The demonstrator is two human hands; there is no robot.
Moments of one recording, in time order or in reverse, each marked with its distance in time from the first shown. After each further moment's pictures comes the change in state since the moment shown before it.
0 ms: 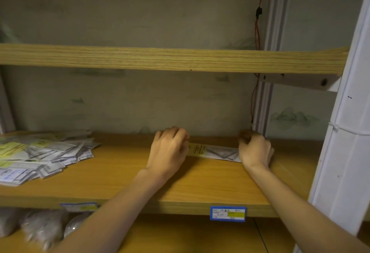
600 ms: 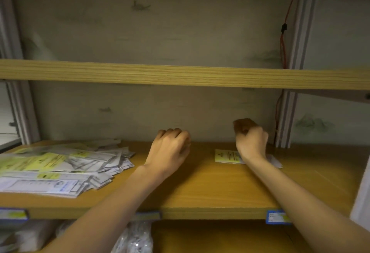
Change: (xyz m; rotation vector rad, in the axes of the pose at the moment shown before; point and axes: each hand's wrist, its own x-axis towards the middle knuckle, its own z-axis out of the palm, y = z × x) left_hand -0.007 -0.098 -0.065 0.037 -0.070 0.092; right_hand -0.048 -0.118 0.022 0.209 0.038 -0.073
